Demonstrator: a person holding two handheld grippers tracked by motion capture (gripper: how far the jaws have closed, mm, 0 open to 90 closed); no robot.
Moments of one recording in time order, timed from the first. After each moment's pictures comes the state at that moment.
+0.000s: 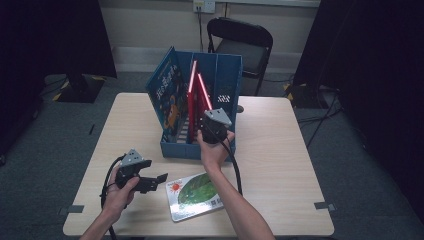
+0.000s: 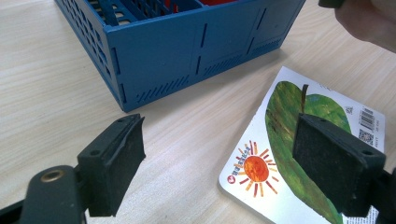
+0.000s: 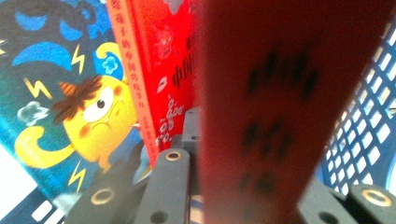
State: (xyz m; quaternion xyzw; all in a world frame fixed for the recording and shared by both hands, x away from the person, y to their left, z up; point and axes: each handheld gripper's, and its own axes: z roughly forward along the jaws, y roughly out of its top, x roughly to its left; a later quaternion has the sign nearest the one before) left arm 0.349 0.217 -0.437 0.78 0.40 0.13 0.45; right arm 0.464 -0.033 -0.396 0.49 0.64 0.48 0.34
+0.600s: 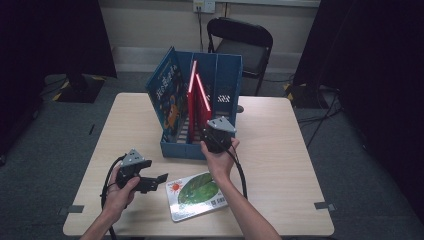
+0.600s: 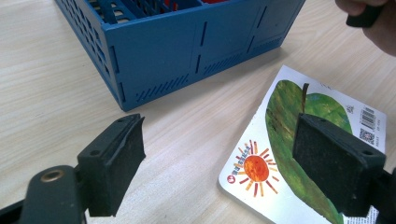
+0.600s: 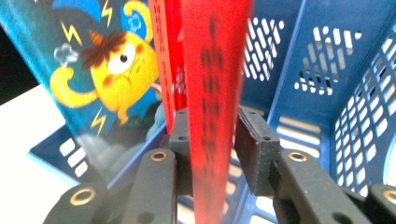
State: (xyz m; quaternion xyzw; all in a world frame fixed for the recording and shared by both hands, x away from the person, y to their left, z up) left arm 0.349 0.215 -0.437 0.79 0.40 0.13 0.45; right arm 0.443 -0.050 -0.407 0.45 0.69 0.47 0.31
